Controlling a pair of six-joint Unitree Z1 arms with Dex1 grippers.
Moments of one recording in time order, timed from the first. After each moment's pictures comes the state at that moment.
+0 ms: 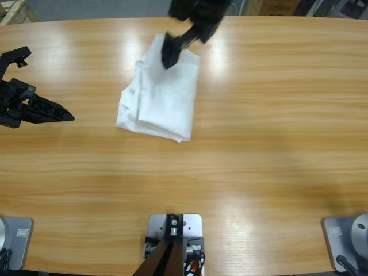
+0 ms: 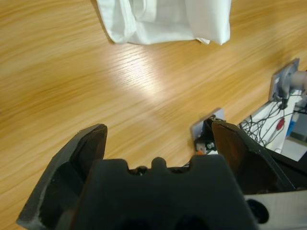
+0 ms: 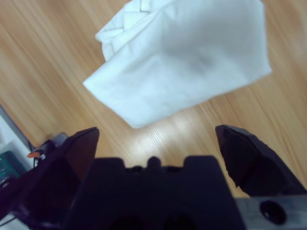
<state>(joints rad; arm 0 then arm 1) -0.37 1.50 -1.06 0.85 -0.49 -0.20 0.80 2.23 -2.44 1.47 0.19 -0.17</state>
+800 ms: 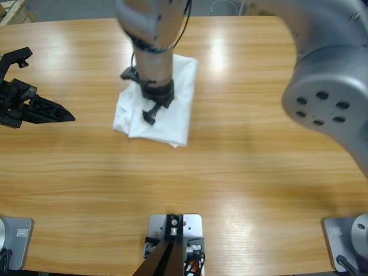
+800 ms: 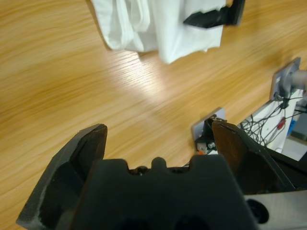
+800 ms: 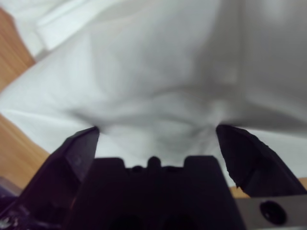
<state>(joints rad) -0.37 1.50 -1.06 0.85 -0.49 -0.20 0.96 2.61 -2.63 1.51 0.04 -0.16</state>
